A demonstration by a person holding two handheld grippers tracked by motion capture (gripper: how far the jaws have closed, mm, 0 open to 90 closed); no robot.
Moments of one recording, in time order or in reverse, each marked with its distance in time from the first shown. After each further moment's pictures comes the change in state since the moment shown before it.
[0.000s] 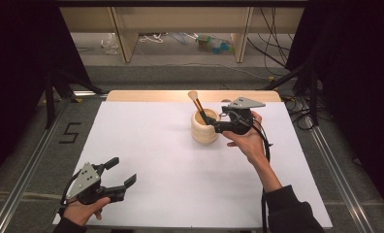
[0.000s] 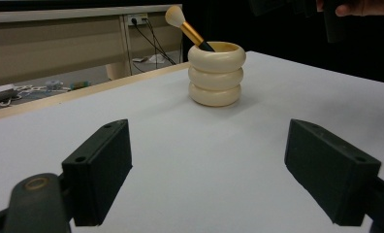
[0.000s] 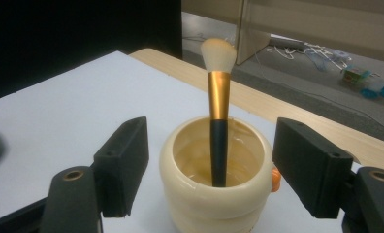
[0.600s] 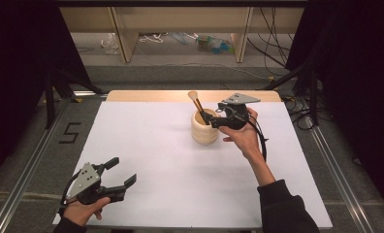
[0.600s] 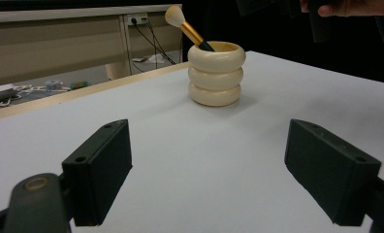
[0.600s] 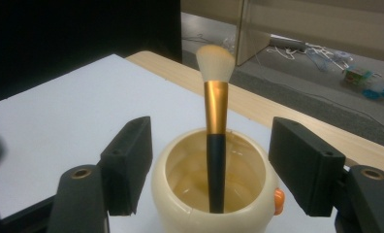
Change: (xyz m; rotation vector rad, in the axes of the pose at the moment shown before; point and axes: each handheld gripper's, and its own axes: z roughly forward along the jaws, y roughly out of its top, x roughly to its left) left arm 0.000 0.000 0.000 0.000 -0.001 -0.001; right arm -0.004 0.006 0.018 -0.011 -0.003 0.009
